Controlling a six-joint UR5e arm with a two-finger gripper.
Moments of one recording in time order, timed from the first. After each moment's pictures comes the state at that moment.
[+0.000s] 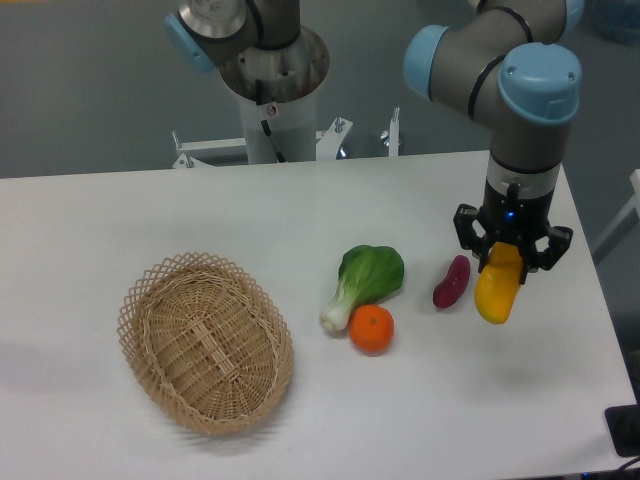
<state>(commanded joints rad) 2.70 -1.91 -1.49 -1.06 1.50 1.15</state>
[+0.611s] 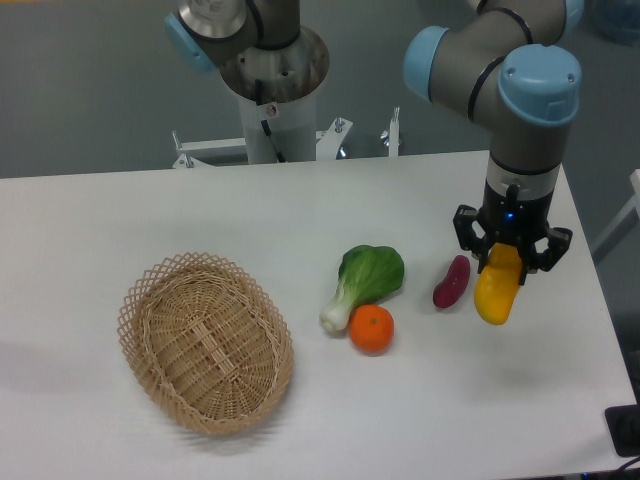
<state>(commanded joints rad) 2.69 -1.91 -1.49 -1.06 1.50 1.15</state>
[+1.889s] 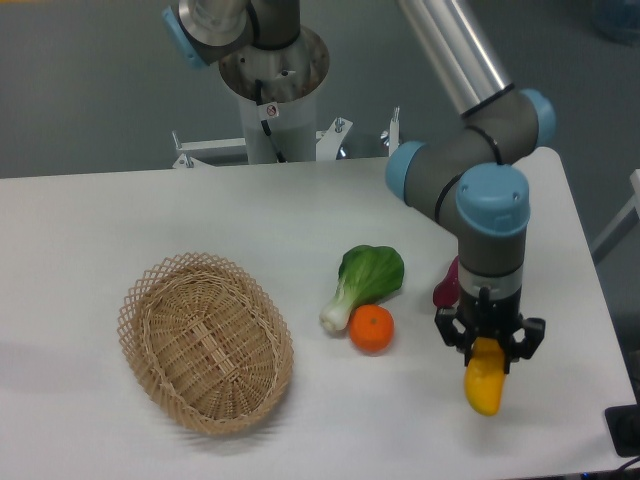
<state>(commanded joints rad) 2.58 -2.19 -1.50 -0.67 1.50 0.92</state>
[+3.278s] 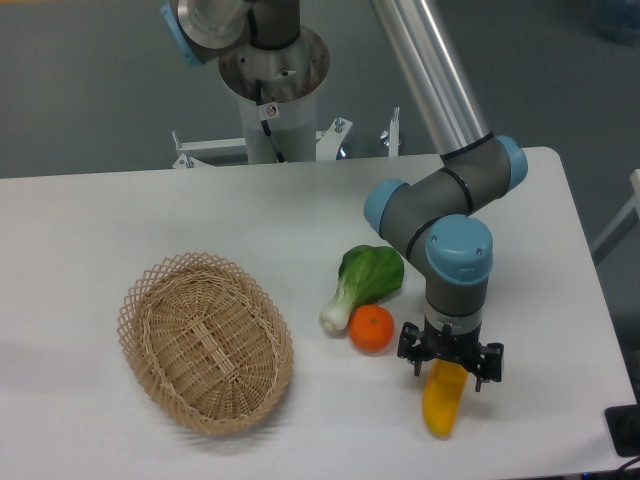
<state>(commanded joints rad) 2.56 -2.19 -1.52 -0.68 1.51 0.91</state>
